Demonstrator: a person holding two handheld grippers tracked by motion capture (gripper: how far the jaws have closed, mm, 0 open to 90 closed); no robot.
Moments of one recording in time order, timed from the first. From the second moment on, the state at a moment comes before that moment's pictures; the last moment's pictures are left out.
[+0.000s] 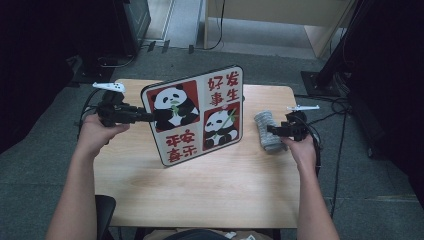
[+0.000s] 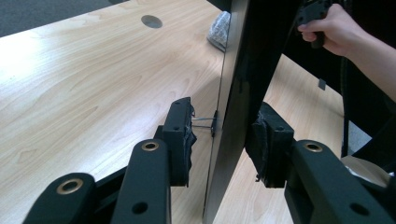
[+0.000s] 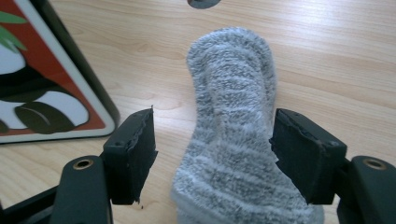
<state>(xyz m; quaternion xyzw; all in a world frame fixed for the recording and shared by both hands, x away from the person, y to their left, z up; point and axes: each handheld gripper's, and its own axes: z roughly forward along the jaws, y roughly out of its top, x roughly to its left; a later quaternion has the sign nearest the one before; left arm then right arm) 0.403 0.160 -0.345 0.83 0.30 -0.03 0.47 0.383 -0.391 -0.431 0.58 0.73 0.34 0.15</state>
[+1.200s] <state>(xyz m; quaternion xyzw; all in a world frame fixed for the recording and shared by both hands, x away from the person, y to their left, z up) 0.412 0.159 -0.369 0.83 0.32 0.01 0.46 0.343 -0.364 -0.432 0.53 0.76 0.35 0.15</state>
